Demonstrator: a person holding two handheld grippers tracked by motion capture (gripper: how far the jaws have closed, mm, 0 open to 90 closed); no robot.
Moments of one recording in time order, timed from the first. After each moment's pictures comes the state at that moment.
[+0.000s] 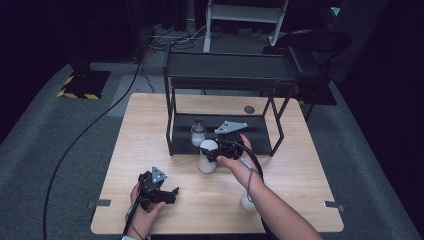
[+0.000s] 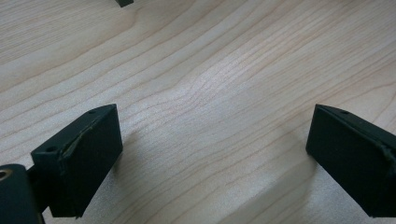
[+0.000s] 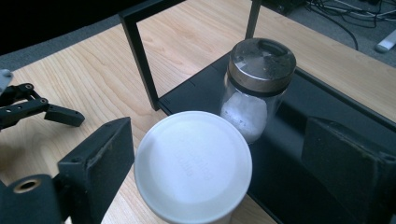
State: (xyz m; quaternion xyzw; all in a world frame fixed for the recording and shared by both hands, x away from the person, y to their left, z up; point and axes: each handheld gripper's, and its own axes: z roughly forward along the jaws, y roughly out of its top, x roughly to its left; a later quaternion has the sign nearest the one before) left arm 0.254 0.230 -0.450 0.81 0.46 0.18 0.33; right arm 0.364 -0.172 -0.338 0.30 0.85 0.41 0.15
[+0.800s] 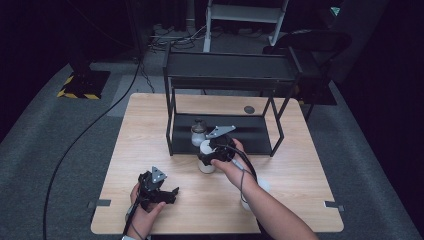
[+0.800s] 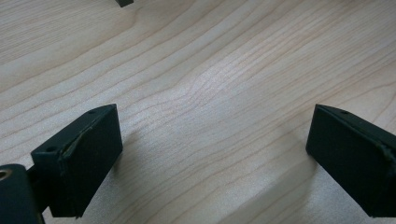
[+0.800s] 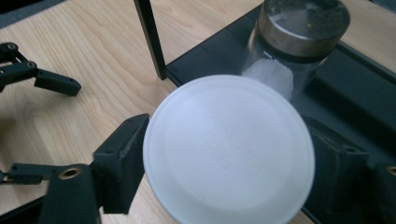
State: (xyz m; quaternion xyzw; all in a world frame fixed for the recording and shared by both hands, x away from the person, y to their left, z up) left arm 0.254 0.230 -0.450 0.81 0.46 0.18 0.33; right arm 0.373 -0.147 -0.344 0.30 0.88 0.36 0.13
